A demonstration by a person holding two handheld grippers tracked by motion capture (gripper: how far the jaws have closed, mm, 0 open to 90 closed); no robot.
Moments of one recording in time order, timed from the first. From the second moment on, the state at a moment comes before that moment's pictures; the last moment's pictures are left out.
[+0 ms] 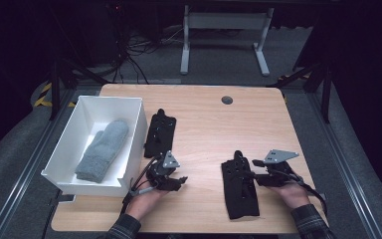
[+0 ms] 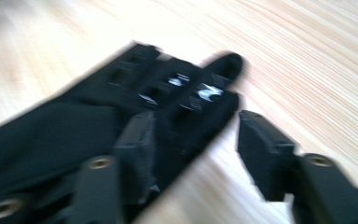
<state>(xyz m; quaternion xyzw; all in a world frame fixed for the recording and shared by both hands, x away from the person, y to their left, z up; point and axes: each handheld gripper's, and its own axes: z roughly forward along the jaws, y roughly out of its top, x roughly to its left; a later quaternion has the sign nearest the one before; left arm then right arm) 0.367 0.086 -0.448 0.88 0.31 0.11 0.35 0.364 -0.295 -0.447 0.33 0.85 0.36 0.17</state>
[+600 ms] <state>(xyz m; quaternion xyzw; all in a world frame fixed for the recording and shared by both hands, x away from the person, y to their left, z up) 0.440 0.079 -0.422 0.83 0.41 0.16 0.35 0.377 -0.337 -0.466 0.40 0.83 0.36 0.18</state>
